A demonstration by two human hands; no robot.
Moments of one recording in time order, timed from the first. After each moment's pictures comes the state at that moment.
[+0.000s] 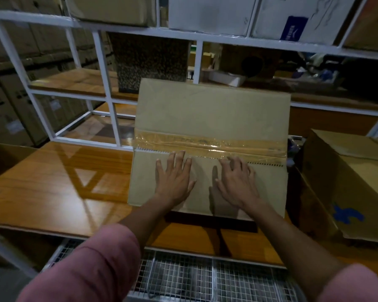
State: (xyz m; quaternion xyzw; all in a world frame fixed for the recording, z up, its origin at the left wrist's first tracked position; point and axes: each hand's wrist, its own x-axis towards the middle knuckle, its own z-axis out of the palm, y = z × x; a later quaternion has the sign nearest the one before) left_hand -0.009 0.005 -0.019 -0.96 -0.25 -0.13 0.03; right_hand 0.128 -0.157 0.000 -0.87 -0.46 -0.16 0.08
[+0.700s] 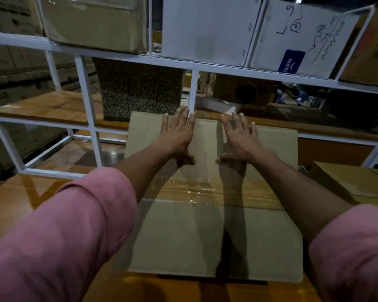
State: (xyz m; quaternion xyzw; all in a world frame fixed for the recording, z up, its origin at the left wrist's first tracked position) left_hand 0.122 0.150 0.147 -0.98 -0.18 -0.12 0.03; right_hand 0.254 -0.020 0.157 -0.89 -0.43 -0.15 0.04
